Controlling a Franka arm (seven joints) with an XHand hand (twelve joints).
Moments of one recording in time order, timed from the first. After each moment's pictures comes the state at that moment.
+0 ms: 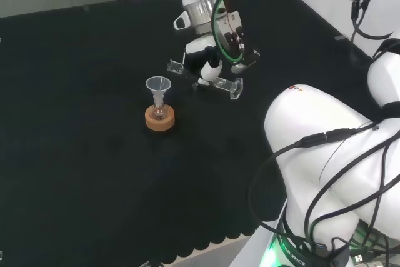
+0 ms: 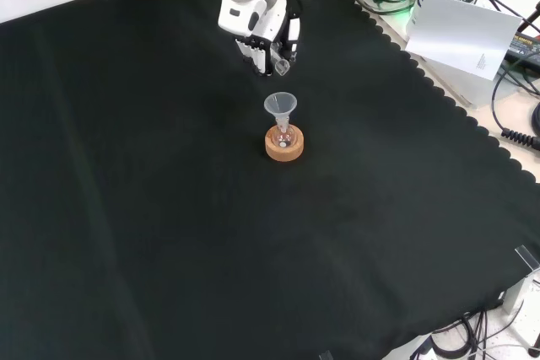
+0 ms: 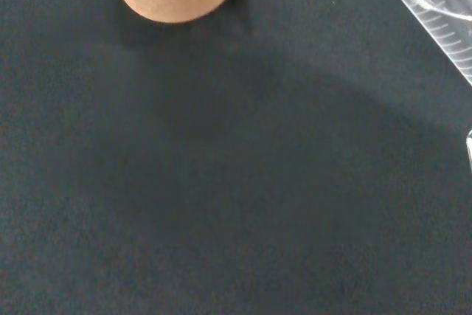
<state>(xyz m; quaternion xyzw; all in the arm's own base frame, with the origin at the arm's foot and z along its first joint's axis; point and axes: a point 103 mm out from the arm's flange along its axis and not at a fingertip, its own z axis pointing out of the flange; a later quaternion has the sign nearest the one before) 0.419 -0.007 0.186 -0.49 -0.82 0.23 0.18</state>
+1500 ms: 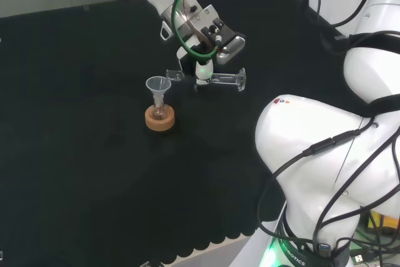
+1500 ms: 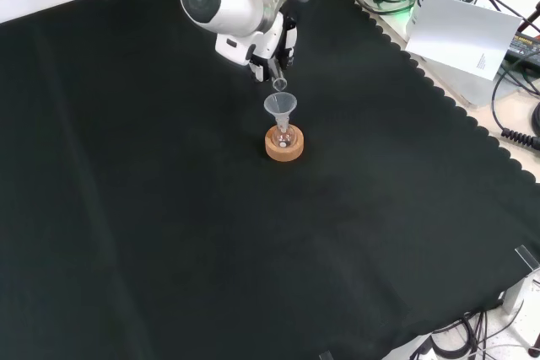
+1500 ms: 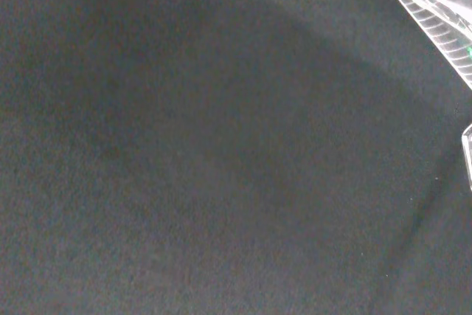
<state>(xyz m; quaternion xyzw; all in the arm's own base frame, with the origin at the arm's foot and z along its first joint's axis) 0.433 0.008 0.195 -0.49 -0.76 0.39 0.16</state>
